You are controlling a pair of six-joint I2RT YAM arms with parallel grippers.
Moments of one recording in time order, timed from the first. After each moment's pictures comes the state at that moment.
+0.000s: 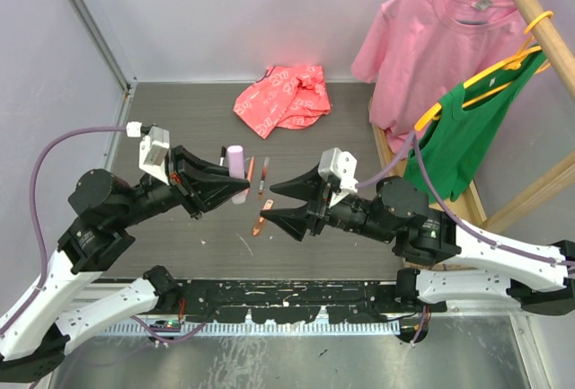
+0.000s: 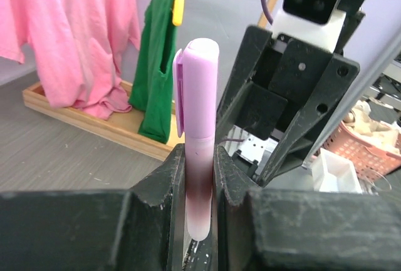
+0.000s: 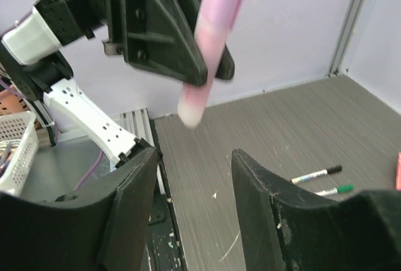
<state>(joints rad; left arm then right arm) -0.80 0.70 1.09 -0.16 0.43 -0.40 1.33 0.92 1.12 -0.04 0.05 0.07</state>
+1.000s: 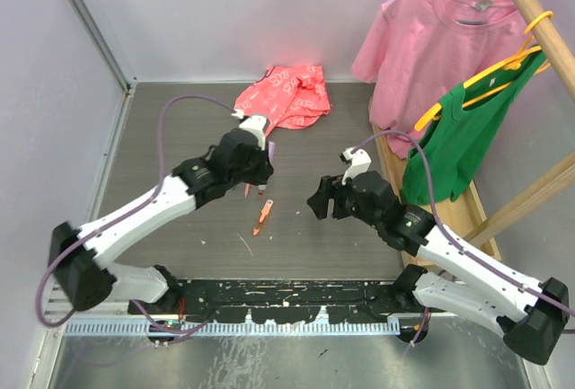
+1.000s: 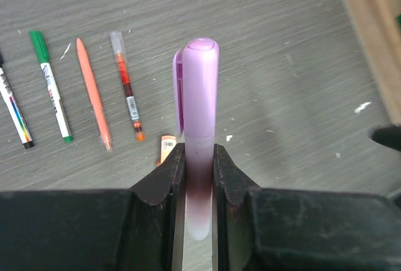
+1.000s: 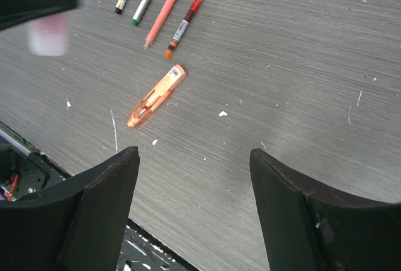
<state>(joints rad) -0.80 1.24 1.11 -0.44 -0.19 -0.43 0.81 0.88 0.71 -0.33 0.13 0.50</state>
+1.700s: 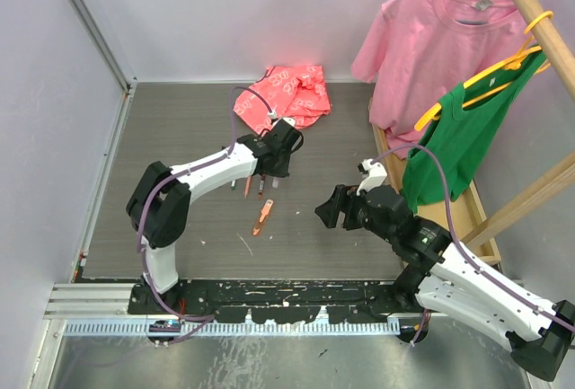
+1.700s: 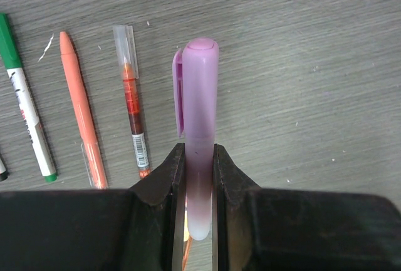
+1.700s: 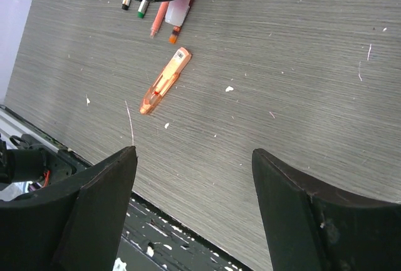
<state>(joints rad) -0.77 1.87 1.44 -0.55 -0.29 -0.47 0.81 0.67 0.60 -0.41 0.13 0.65</state>
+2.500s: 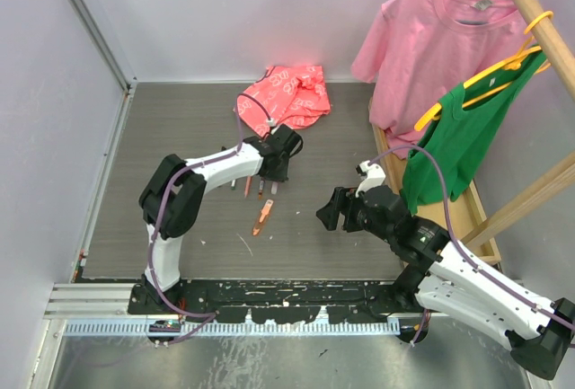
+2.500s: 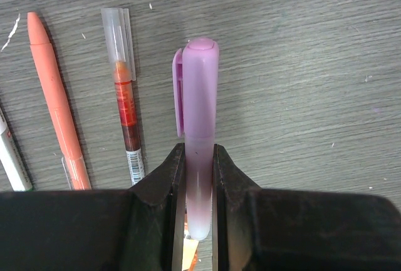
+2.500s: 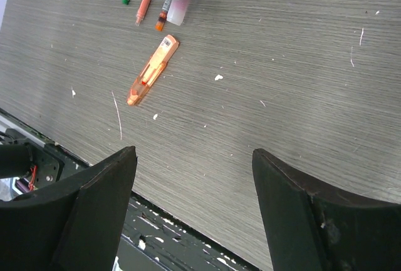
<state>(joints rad) -0.73 1.99 1.45 -0.55 -0.26 -0.52 0.81 0.69 0.60 -0.44 0.13 0.66</state>
